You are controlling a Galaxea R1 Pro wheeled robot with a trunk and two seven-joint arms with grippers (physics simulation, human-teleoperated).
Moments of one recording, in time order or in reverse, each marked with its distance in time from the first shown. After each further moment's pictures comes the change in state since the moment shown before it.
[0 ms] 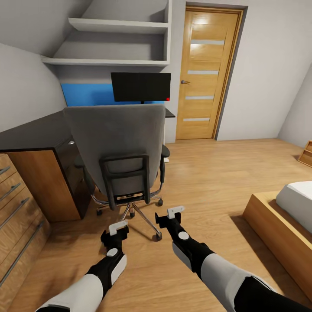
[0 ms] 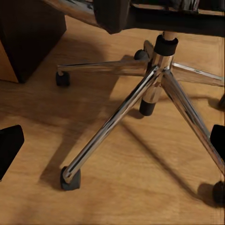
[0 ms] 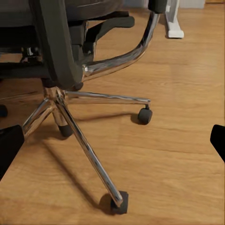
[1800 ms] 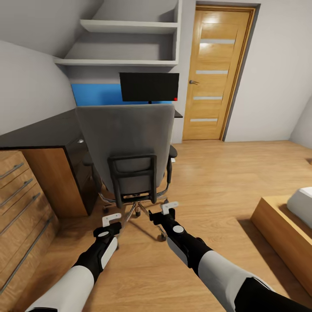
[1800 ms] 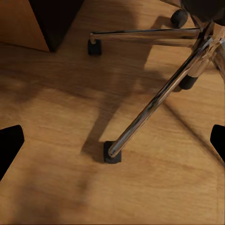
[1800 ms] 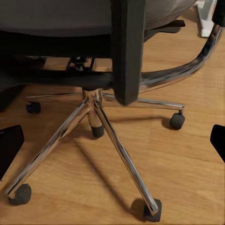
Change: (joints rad) left arm 0.000 0.065 0.034 -0.231 0.040 0.458 0.000; right arm -0.003 0.008 0.001 -0.118 0.010 0.142 0.000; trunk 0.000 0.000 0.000
